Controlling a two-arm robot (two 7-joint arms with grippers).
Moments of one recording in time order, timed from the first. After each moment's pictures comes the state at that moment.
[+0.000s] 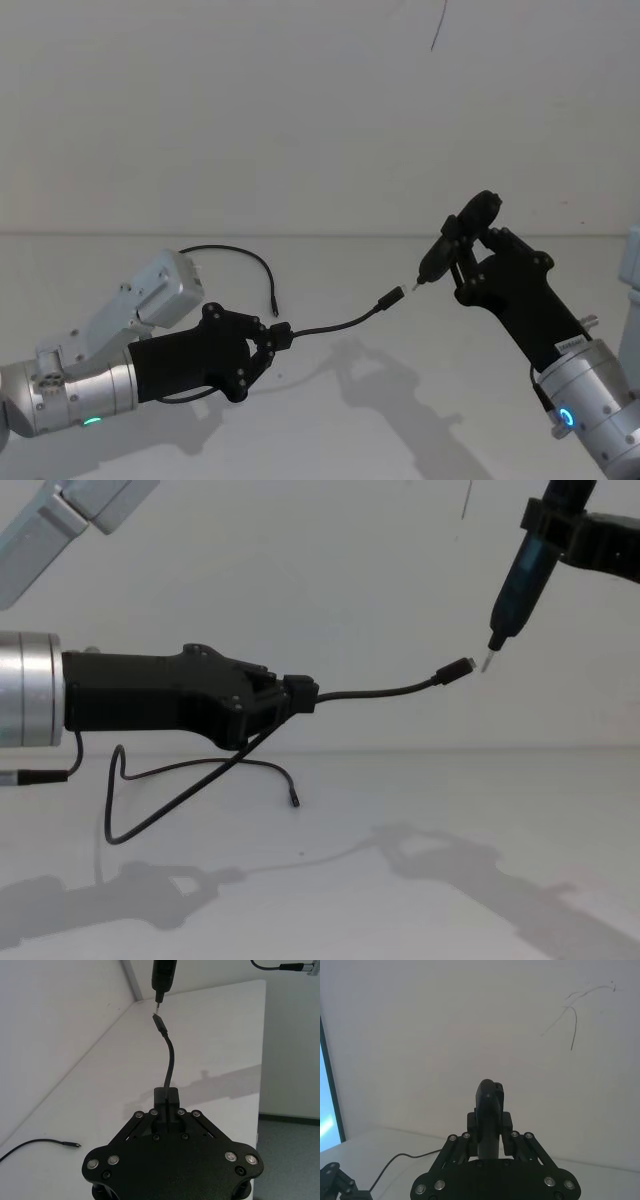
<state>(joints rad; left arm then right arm) -0.47 0.58 0.55 -1.55 -0.42 -0.02 -0.71 0.13 0.26 -0.21 -1.78 0.39 -0.01 0.24</state>
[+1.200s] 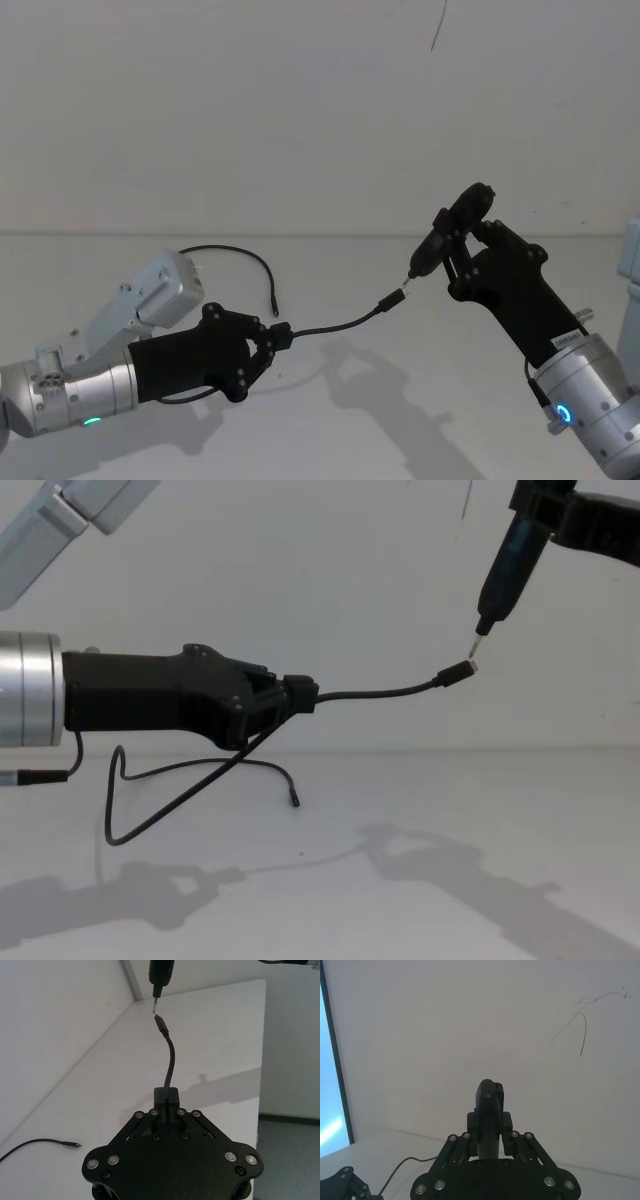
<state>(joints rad) -0.47 0.58 0.55 -1.55 -0.42 -0.02 -0.71 0.14 0.27 -0.22 -1.80 0.40 0.00 0.24</state>
